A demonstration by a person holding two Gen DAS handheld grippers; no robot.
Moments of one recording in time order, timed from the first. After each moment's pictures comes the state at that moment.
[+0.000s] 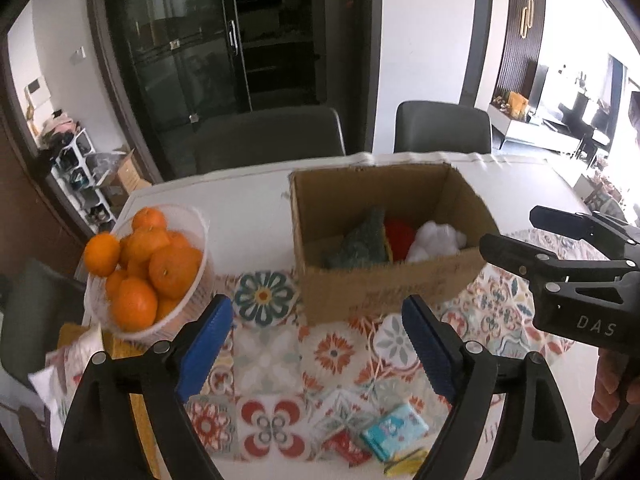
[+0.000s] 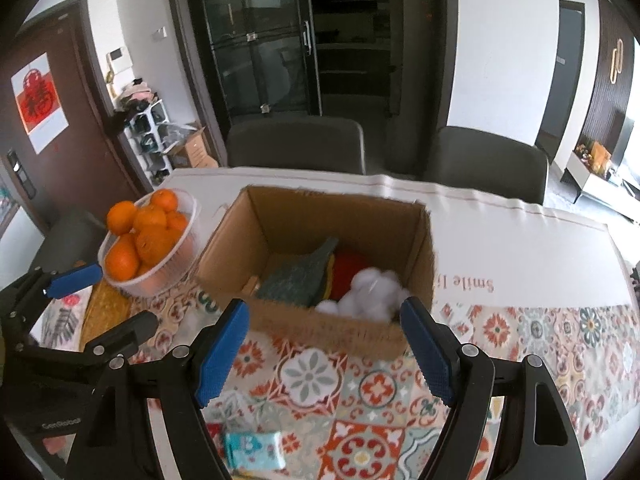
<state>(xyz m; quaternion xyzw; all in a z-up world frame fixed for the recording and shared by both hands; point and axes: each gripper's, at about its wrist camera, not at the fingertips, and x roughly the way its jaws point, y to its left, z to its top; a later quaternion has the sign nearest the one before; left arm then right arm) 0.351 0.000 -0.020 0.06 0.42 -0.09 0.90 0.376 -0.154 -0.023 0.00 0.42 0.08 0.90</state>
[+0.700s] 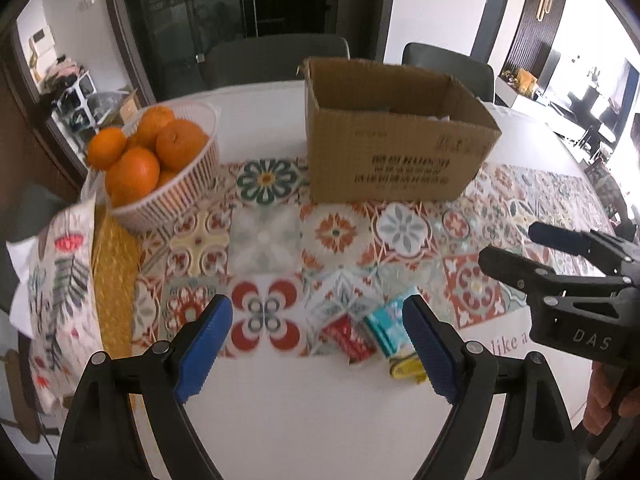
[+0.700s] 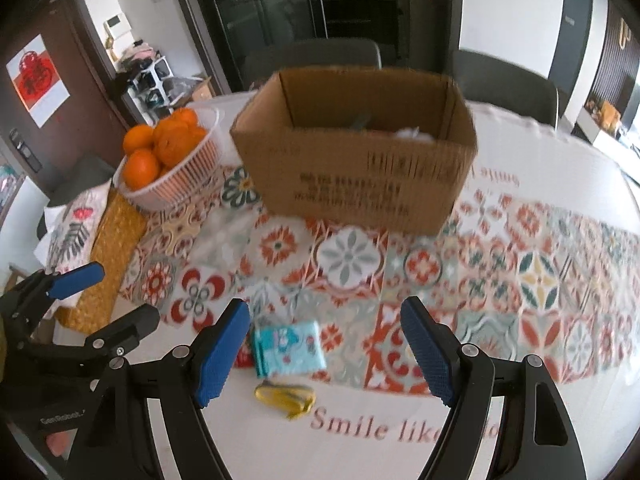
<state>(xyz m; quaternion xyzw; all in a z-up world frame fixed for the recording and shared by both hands) 0.260 0.033 -0.082 0.03 0.50 -0.08 0.86 0.293 -0.129 -0.093 0.02 0.51 0.08 0.86</state>
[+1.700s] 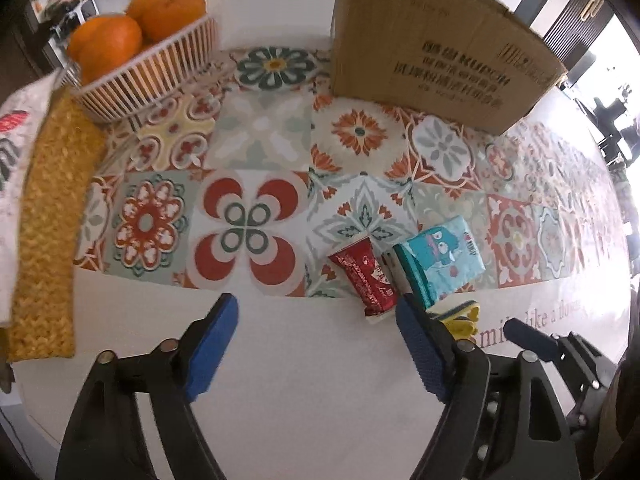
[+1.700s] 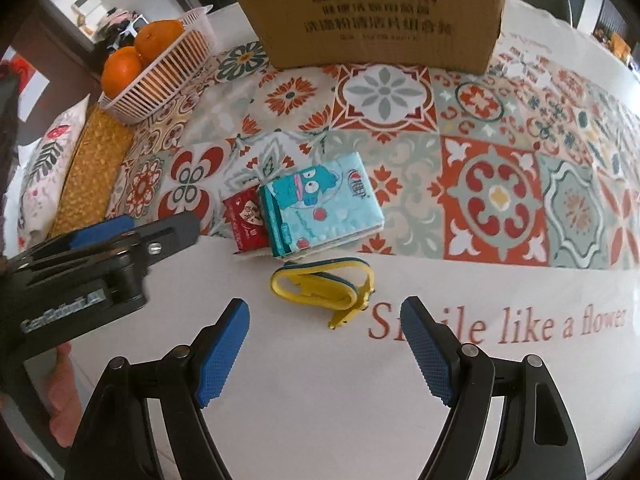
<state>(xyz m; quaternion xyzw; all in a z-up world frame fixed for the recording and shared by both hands) 0.265 0.044 -0.180 -0.02 0.60 -0.06 0.80 0.244 -0.095 -0.206 0.08 0.61 0.09 0.78</state>
